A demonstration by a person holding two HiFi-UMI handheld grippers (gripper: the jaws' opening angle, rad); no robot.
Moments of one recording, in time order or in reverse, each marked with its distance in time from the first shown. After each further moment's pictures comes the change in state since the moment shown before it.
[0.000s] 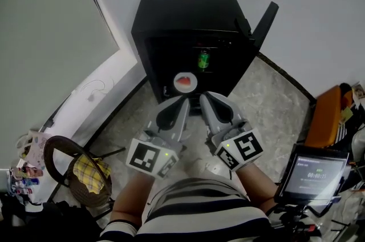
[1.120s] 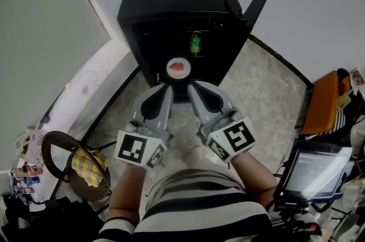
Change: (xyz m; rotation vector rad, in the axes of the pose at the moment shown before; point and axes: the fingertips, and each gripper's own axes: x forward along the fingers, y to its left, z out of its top) left arm -0.006 0.021 -0.017 0.039 0.059 0.059; right arm 0.002 0.006 -0.020 -0.010 0.037 0.020
